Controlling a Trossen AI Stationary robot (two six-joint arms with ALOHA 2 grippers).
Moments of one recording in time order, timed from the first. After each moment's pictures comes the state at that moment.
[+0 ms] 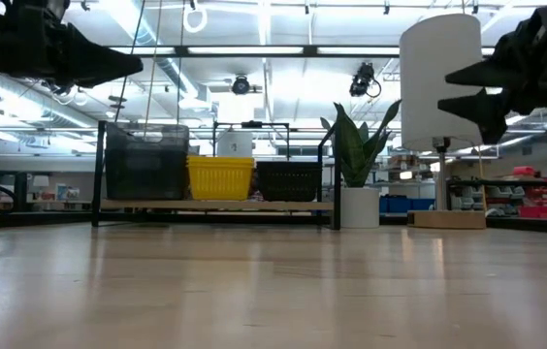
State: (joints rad) left arm -0.32 0.48 0.07 0.49 -0.65 0.27; right arm 0.05 0.10 0.01 0.10 0.24 0.41
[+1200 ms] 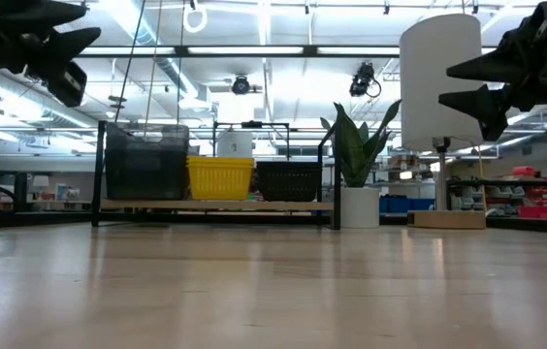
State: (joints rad) left arm -0.42 0.16 0.01 0.34 -0.34 -0.29; right arm 0.05 0.06 0.01 0.10 0.24 0.41
